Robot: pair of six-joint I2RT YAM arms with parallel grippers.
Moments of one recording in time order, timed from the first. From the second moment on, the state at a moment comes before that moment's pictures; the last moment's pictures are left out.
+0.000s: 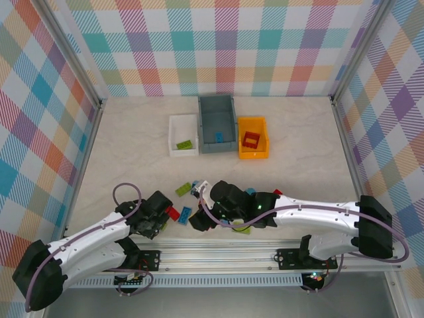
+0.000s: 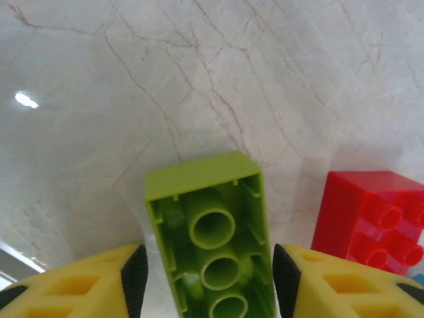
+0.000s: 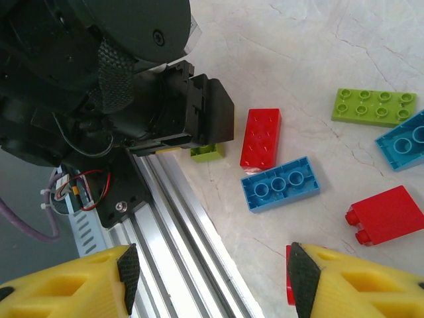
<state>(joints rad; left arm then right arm) -0.73 0.90 0.41 -0.83 -0.15 -1.64 1.26 1.30 0.90 -0.26 -0.06 0.41</state>
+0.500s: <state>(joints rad) -0.57 1.18 0.88 -0.90 -0.18 -1.26 1.19 1.20 0.92 -0.25 0.22 0.52</state>
